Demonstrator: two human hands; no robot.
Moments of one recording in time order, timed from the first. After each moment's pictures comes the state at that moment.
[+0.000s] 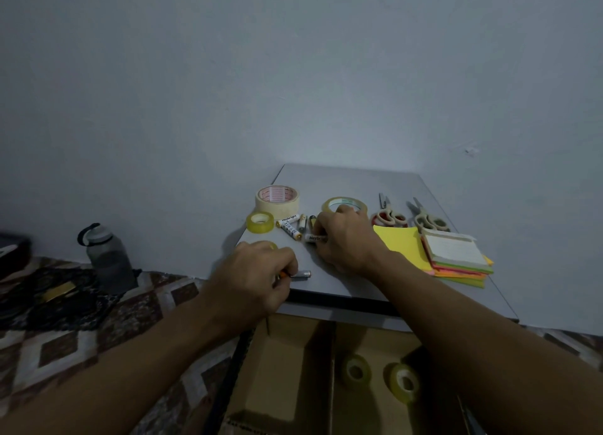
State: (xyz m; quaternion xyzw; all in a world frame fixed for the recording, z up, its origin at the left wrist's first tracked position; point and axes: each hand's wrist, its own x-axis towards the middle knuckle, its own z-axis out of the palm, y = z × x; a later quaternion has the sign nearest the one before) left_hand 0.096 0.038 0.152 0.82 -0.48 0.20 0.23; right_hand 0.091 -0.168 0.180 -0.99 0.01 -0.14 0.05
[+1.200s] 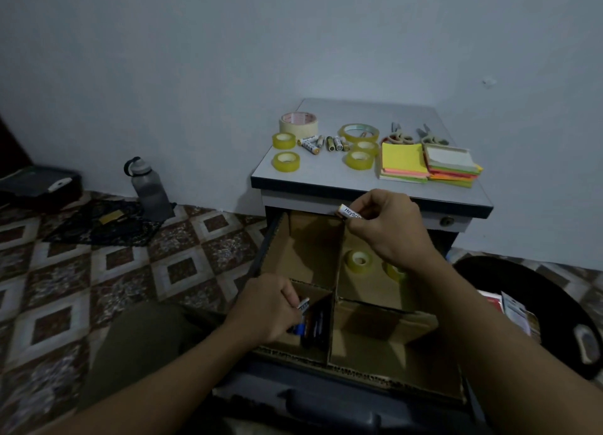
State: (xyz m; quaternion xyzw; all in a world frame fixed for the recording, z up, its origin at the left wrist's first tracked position) left_hand -0.075 0.082 0.065 0.91 -0.12 -0.16 0.35; right_hand -0.084 -0.134 0.136 -0.90 0.07 -0.19 0.39
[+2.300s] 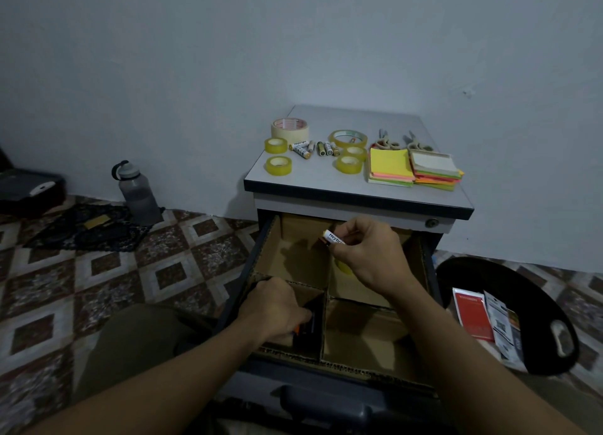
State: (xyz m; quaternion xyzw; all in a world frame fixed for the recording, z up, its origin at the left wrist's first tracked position) left_hand -0.066 0.061 0.053 0.93 -0.10 -0.21 0.29; right_hand -0.108 -0.107 0.117 -0.88 0.12 -0.15 0.44
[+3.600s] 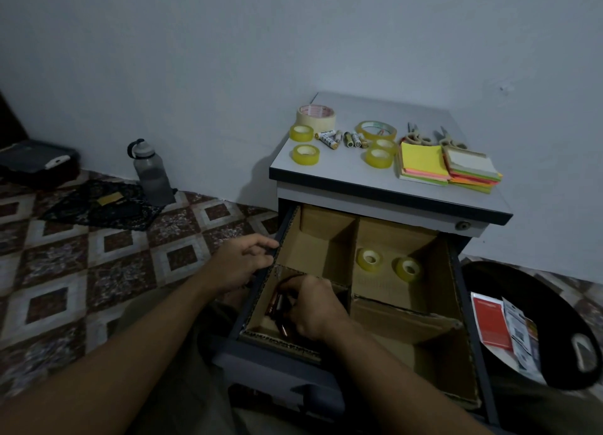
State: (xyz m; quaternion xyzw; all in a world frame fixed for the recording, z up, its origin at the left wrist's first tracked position) left_hand 0.007 0.148 0.043 0.83 -0.15 -0.14 0.52; right_hand -0.085 -0.012 0.040 -0.94 0.06 0.11 0.32
